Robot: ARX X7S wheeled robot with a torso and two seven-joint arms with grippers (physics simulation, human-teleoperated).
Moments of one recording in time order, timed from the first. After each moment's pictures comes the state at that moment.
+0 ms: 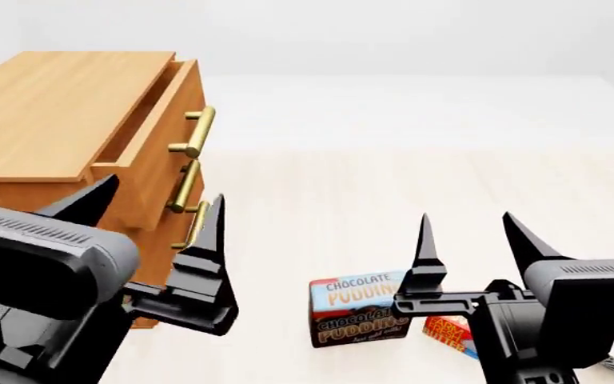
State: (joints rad) left arm -1.87 -1.10 2.15 1.04 -1.24 0.28 -1.29; right arm 0.11 0.28 0.02 -1.01 0.48 0.88 0.35
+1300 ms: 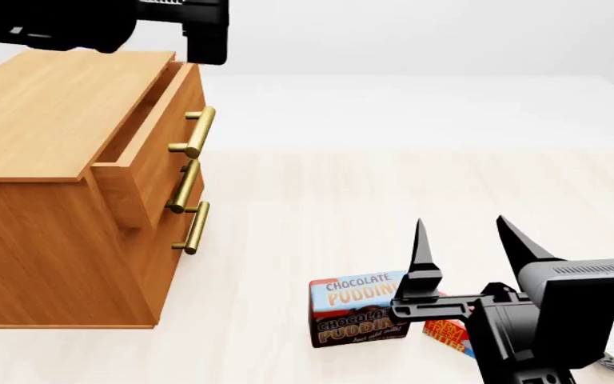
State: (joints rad) left arm -2.27 -0.62 1.67 -0.29 -2.36 -0.80 -0.77; right arm 0.11 0.35 -0.01 -0.99 0.56 0.85 0.42
